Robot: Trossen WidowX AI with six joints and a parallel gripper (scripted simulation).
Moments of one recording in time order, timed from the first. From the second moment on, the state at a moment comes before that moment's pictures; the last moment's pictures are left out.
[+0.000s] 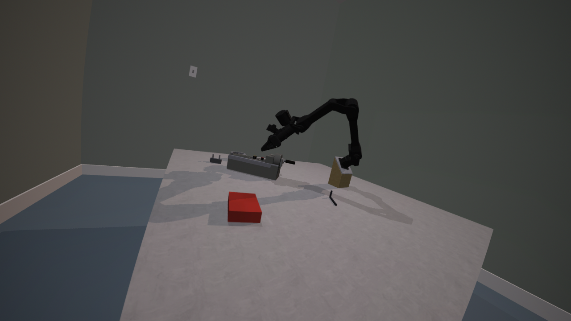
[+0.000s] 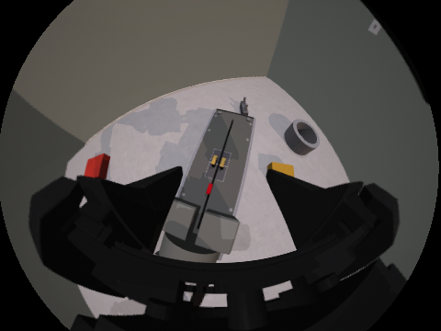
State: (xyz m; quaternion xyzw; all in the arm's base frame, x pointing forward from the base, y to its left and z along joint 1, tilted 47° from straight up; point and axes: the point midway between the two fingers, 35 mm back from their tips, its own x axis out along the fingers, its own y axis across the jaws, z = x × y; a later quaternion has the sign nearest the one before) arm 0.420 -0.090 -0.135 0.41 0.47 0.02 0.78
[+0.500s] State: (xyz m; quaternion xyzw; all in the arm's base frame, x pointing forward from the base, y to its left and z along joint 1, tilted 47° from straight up) arm 0.421 -0.093 -0.133 0.41 0.46 0.02 0.78
